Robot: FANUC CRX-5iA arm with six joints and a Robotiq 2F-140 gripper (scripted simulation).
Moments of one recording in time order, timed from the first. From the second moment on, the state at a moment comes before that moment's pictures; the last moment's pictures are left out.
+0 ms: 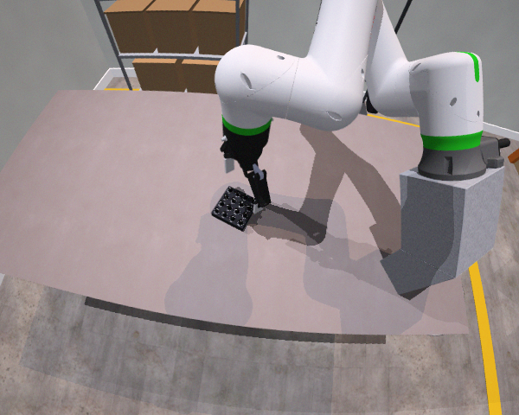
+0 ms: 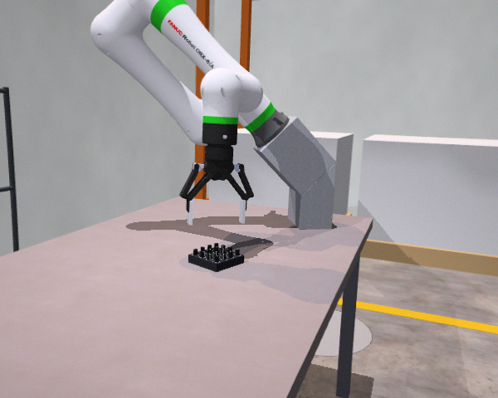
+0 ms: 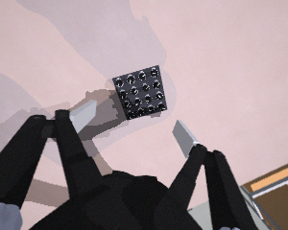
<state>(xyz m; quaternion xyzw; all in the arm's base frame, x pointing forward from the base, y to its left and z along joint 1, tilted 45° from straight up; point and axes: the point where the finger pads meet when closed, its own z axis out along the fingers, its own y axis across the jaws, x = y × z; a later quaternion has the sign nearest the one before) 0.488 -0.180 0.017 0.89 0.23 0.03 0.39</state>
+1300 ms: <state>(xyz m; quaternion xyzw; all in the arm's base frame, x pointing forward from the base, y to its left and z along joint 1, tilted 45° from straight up) 0.497 -0.199 0.047 0.81 0.45 -0.07 0.38</state>
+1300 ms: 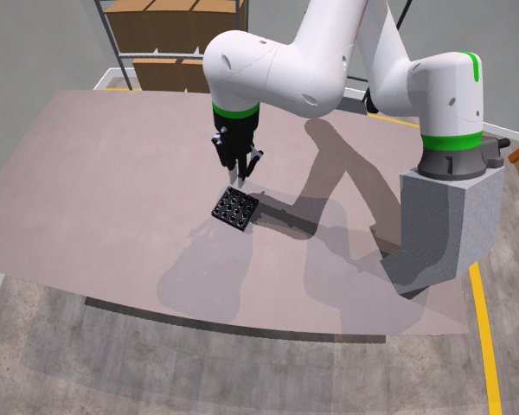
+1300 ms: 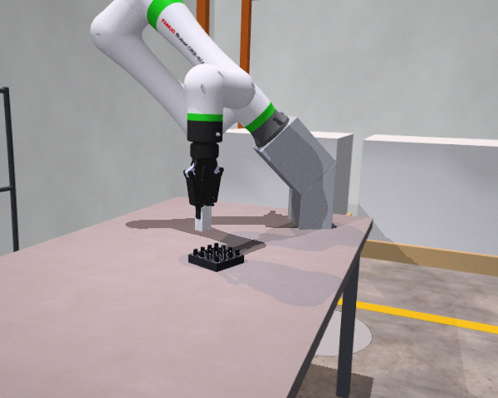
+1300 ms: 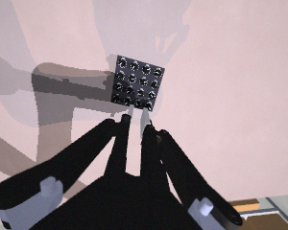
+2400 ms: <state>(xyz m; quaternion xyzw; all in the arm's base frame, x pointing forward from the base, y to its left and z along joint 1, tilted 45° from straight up) 0.497 -0.201 0.045 0.81 0.45 -0.07 0.38</state>
